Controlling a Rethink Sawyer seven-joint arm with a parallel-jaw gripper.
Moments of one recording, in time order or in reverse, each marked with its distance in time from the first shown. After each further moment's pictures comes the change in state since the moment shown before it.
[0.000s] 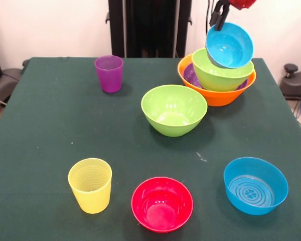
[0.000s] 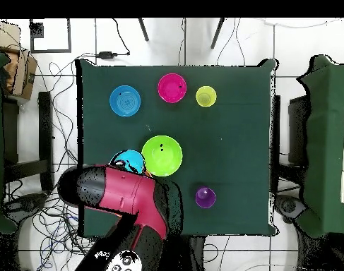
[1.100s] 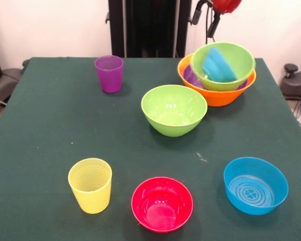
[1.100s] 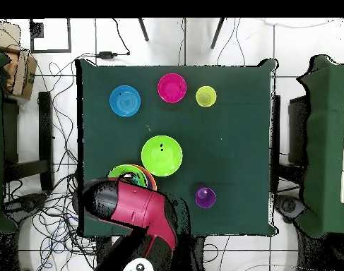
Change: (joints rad) arm -0.031 -0.015 0.020 0.113 -0.004 -0.079 0.000
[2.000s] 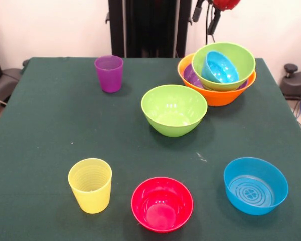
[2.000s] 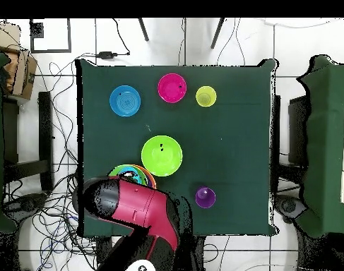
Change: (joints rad) arm -0.010 -0.014 0.000 -0.015 -0.007 0.029 0.000
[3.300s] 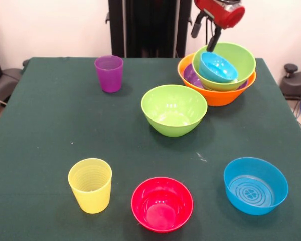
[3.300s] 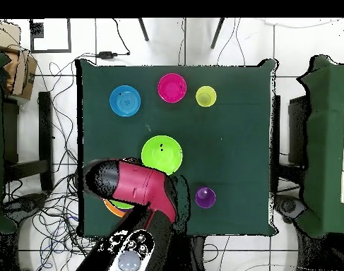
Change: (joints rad) arm -0.019 0.101 0.012 -0.119 -0.013 0.018 0.000
